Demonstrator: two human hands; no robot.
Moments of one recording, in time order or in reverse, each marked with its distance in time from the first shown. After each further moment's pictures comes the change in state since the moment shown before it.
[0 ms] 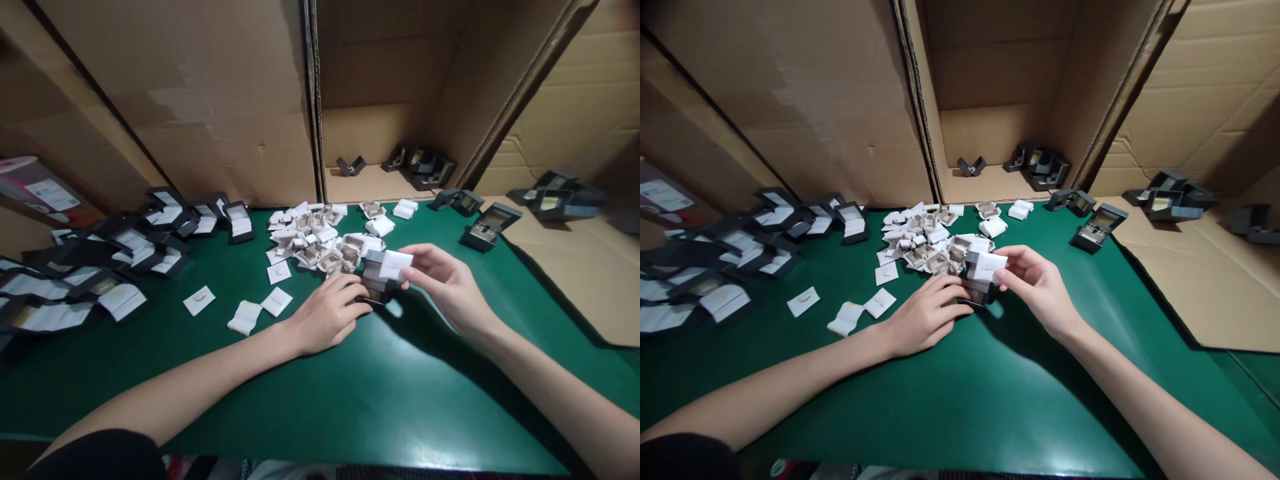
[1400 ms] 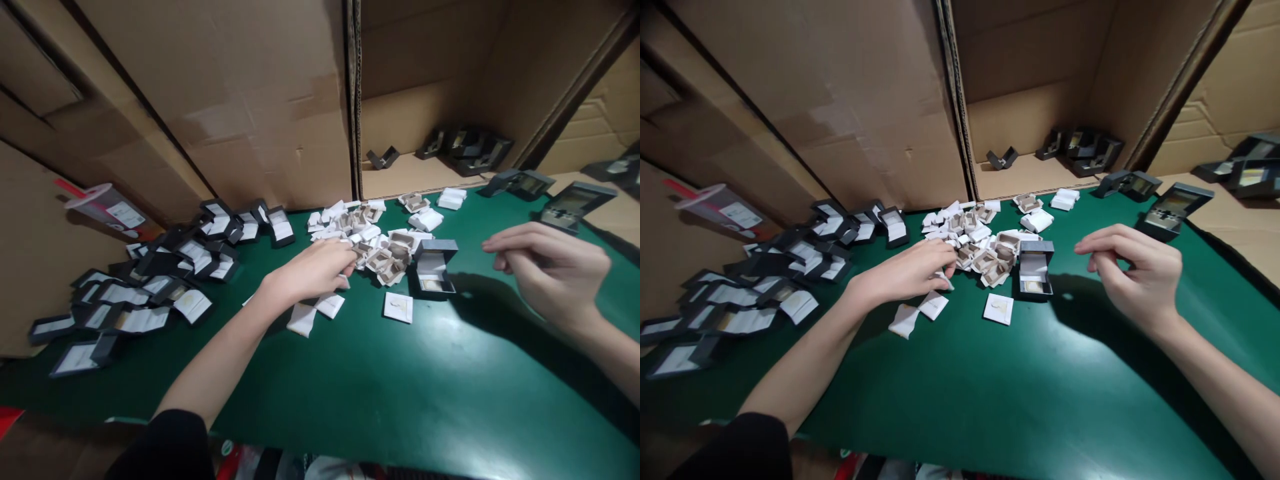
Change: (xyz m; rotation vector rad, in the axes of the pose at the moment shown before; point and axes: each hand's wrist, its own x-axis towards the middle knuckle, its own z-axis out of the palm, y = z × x) left_hand 0.000 -0.062 -0.107 -0.067 -0.670 -0.492; right_hand 0.010 -0.004 -0.012 -0.857 0.353 -0.681
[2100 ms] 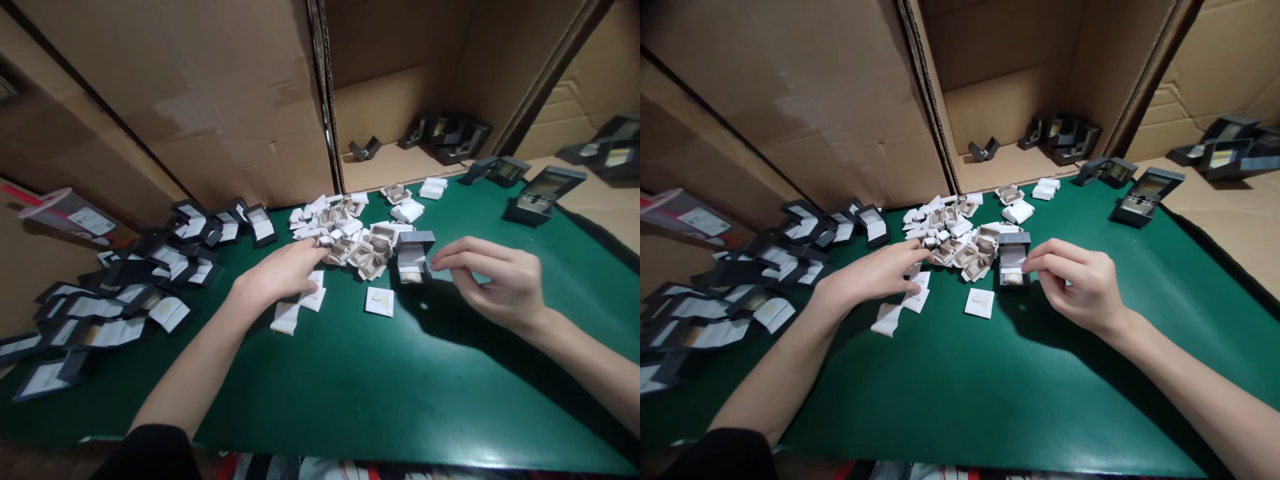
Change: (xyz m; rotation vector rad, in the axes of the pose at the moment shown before) left_hand 0.004 -0.005 -0.001 0.049 -0.127 -0.191; right_hand -0.006 -0.032 0.009 -0.016 -0.186 -0.250
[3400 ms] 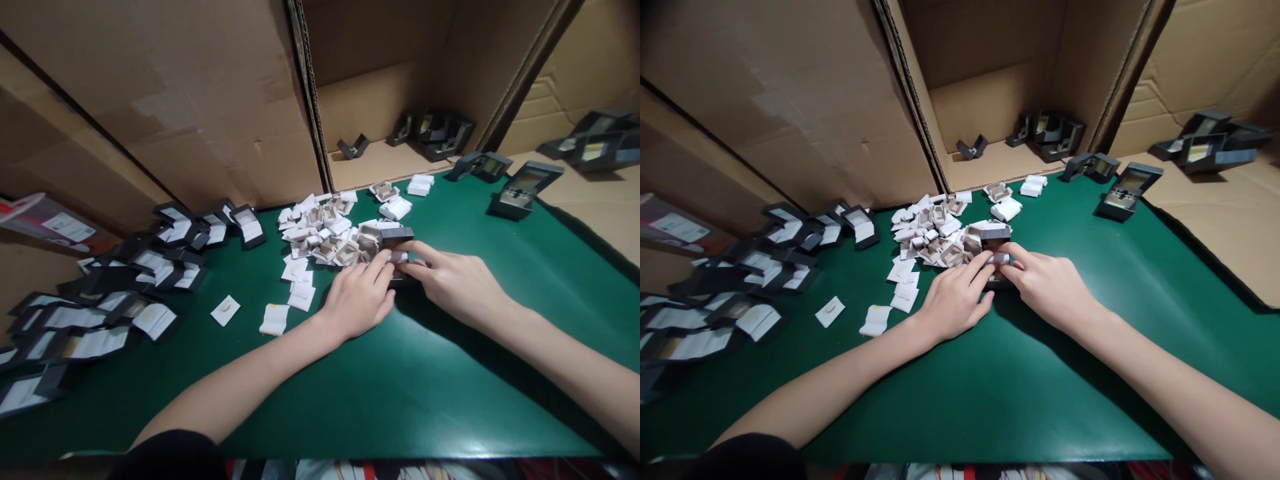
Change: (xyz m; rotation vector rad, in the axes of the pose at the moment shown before) left_hand 0.044 0.093 0.088 0.207 0.757 0.300; right_hand -0.011 0.001 0.012 -0.538 -0.422 -0.021
